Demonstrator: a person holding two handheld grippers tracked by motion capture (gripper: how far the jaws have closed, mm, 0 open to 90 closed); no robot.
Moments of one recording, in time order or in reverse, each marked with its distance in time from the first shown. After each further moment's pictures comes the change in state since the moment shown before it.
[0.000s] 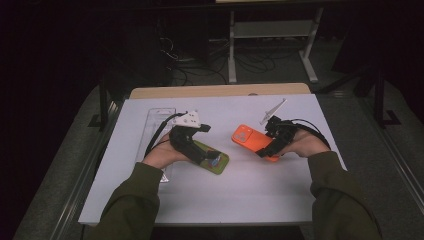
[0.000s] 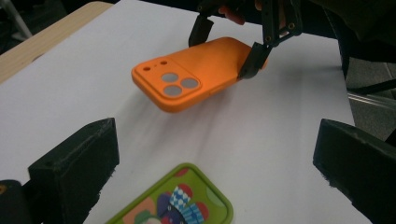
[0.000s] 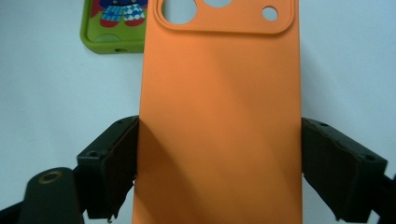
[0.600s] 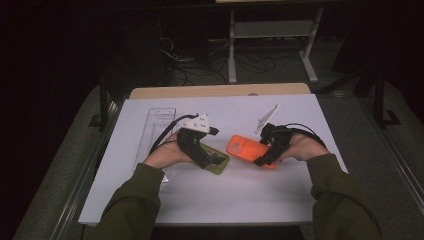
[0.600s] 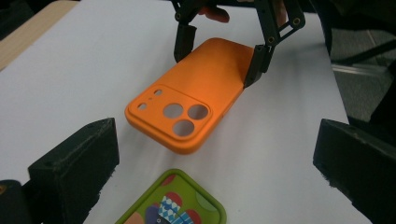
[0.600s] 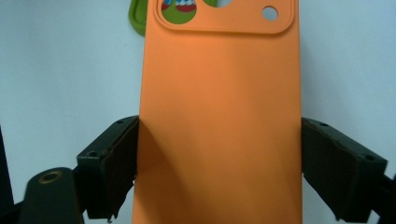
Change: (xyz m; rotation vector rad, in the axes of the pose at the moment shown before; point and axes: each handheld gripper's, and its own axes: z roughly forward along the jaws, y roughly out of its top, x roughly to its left) left arm -0.009 0.006 0.016 0.067 -0.076 0.102; right arm 0.019 0.004 0.009 0.043 0.084 -0.139
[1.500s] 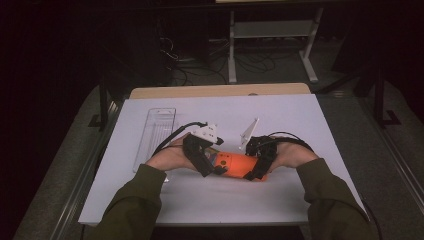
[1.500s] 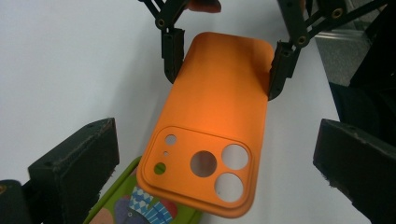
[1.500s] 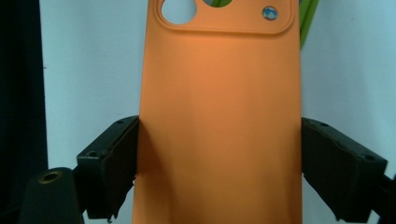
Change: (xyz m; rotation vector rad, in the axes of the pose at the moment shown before) left arm -0.009 -0.004 0.018 0.113 -0.091 0.050; right arm 0.039 0.023 0.019 0.063 0.084 -0.199
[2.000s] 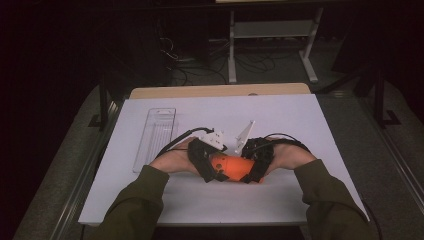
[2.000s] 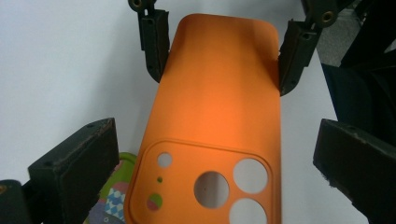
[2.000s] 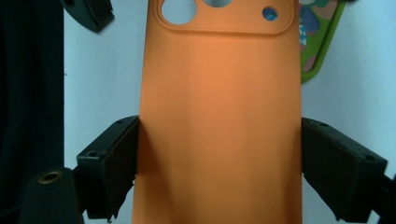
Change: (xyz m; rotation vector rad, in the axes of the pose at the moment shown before) left arm -0.005 0.000 0.016 0.073 -0.046 0.030; right arm 0.012 0.011 -0.002 -0.013 0.006 -0.057
